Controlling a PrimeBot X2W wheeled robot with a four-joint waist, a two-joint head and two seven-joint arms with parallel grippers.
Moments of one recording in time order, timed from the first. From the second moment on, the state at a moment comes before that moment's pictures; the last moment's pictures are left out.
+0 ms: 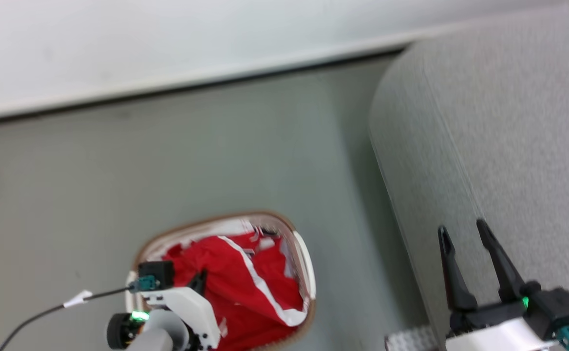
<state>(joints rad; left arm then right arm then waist) -0.60 0.05 -0.31 1.16 -0.39 -0.11 -0.22 -0.14 -0.05 0.15 0.10 0.25 0.13 -0.26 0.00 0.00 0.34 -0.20</state>
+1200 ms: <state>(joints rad) -0.38 0.17 -0.50 0.10 -0.56 0.08 0.06 -0.10 -0.34 0.50 0.09 0.31 0.13 -0.26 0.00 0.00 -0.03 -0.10</state>
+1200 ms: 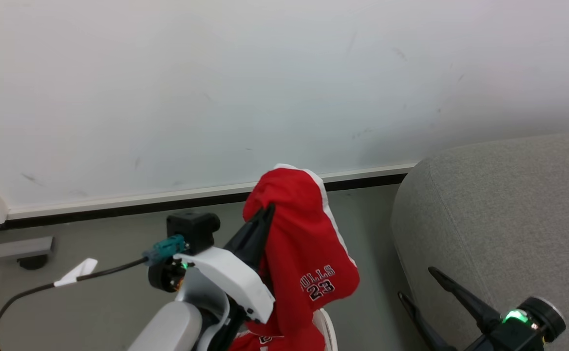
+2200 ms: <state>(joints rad) -0.36 0.18 -0.69 -0.04 -0.69 -0.09 0.23 -0.70 -0.62 1.28 0.15 0.87 0.13 -0.05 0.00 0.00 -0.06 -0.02</state>
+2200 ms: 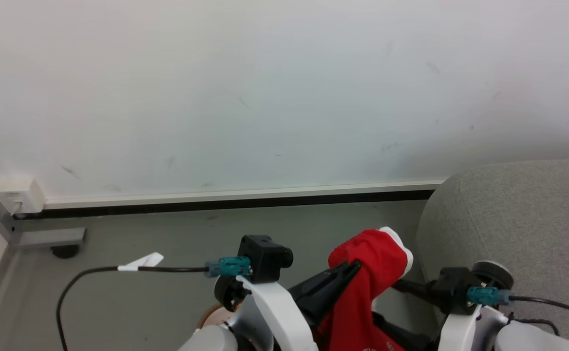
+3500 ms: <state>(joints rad) -0.38 0.17 -0.68 0.03 -0.70 -0.06 0.19 -0.70 -0.49 1.28 0.29 0.80 0.13 -0.22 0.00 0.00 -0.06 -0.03</state>
